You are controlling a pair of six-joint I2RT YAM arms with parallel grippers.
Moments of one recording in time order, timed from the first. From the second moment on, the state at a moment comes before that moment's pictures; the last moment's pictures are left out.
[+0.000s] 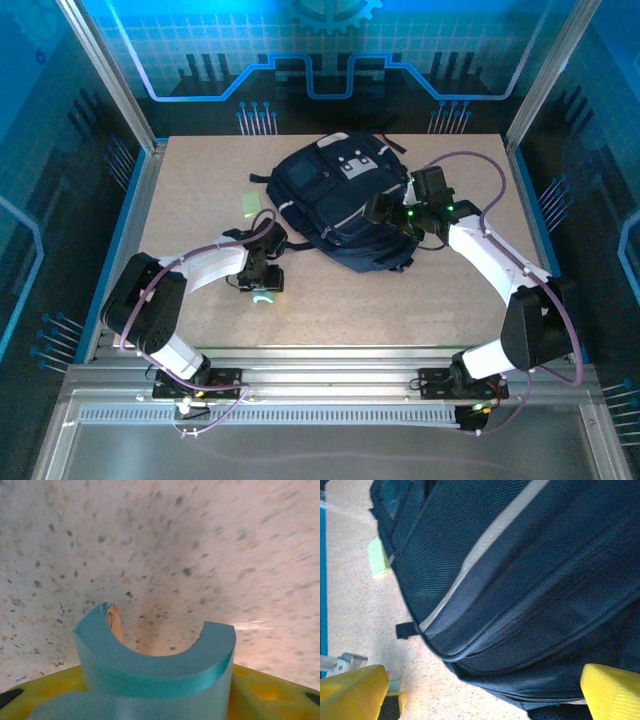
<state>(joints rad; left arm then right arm) -0.47 1.58 0.91 -0.76 -0.01 -0.54 0.31 1.45 1.10 -0.52 -0.30 0.62</state>
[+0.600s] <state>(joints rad) -0.47 1.62 1.17 -0.37 0.09 -1.00 0.44 1.41 0.92 -0.15 -0.47 0.64</state>
